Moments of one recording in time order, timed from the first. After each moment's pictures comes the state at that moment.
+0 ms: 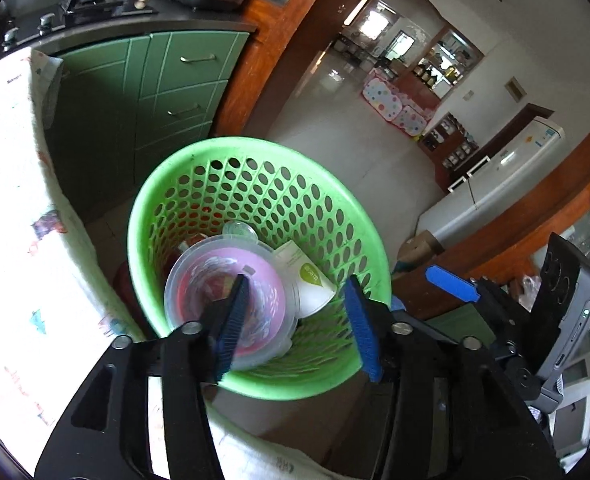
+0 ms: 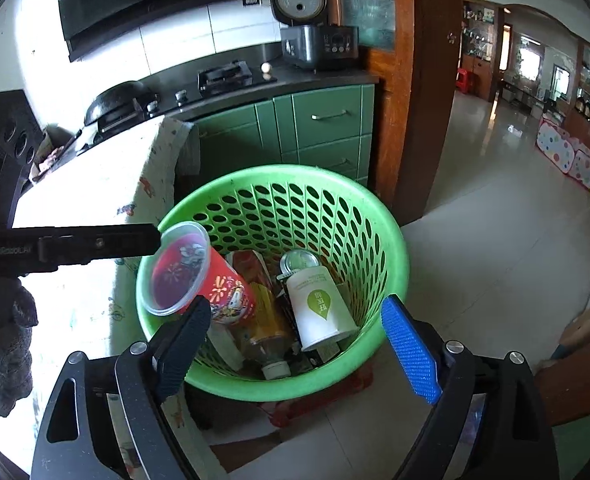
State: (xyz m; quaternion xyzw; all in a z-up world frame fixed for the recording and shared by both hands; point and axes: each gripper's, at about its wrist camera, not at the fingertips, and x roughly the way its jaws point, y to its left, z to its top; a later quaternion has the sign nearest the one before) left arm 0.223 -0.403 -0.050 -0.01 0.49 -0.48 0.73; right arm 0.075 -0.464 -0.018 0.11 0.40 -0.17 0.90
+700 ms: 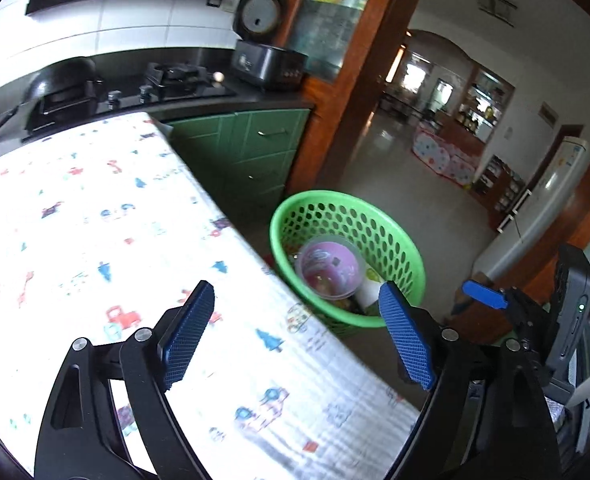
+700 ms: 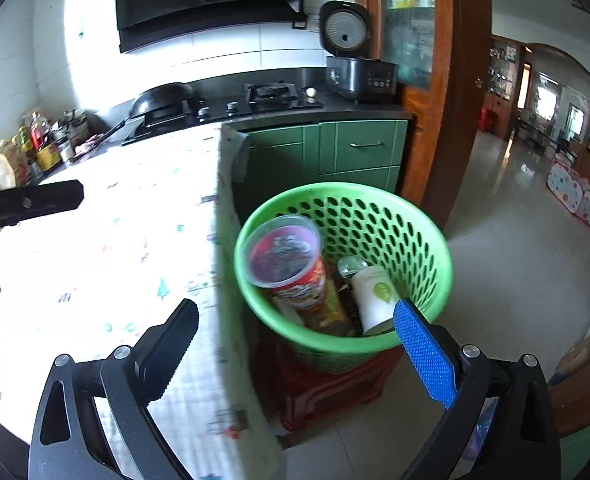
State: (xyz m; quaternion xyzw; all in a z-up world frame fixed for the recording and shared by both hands) left arm 0.161 -0.247 0.024 -0.01 0.38 -0.39 0.84; right arm 0.046 -0.355 0.014 0.06 0.37 -0.13 0.92
